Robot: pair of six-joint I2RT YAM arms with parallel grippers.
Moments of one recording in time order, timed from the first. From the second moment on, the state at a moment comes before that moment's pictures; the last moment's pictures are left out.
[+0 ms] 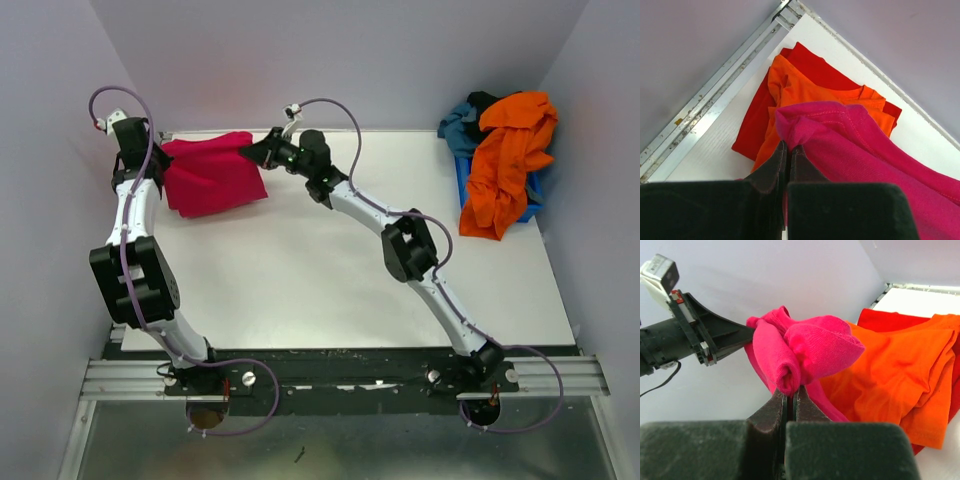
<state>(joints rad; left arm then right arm) 0.29 1.69 1.42 -0.20 -0.10 -0.47 0.70 2.66 2.39 0.41 -0.36 0.74</state>
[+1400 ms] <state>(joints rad) 0.34 2.28 1.89 -0.11 0.04 -0.51 0.67 2.76 2.36 0.73 -0.01 0.77</state>
